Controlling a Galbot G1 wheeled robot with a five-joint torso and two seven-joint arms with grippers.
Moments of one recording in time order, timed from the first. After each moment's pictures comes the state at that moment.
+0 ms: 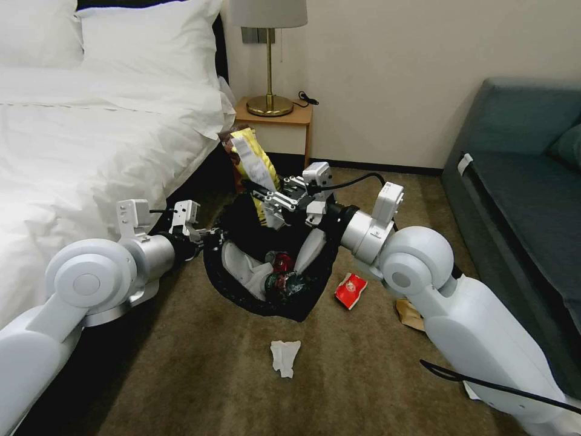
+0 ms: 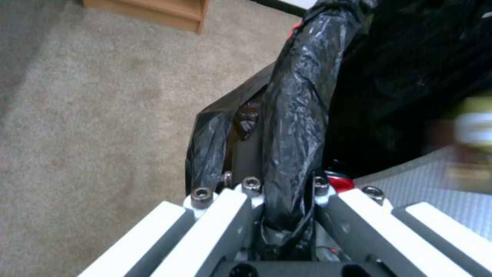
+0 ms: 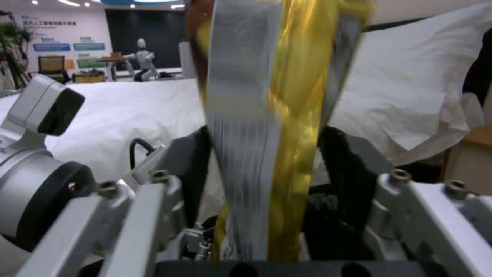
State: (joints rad) left arm 0.83 -0.72 -0.32 -2.21 -1.69 0.74 -0.66; right arm -0.61 1.04 -0.02 2.08 0.86 -0.42 -0.15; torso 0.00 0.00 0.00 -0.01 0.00
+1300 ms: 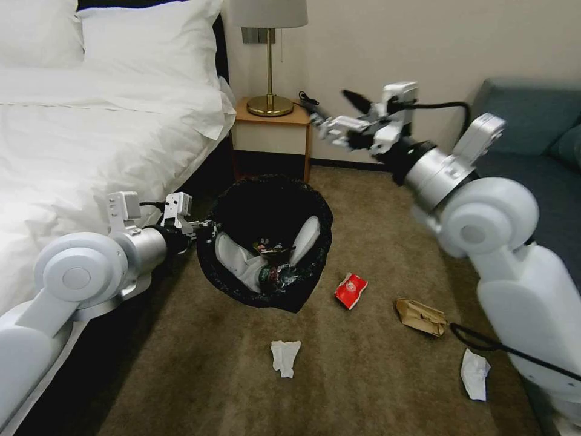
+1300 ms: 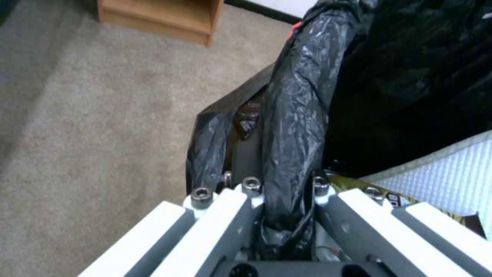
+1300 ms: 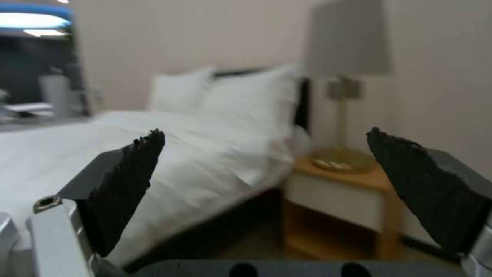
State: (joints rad) left arm 0.84 -0.70 -0.37 -2.20 -1.67 0.74 -0.64; right arm -0.58 0.92 0.31 2.08 1.00 -0.50 0.08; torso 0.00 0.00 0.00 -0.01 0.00
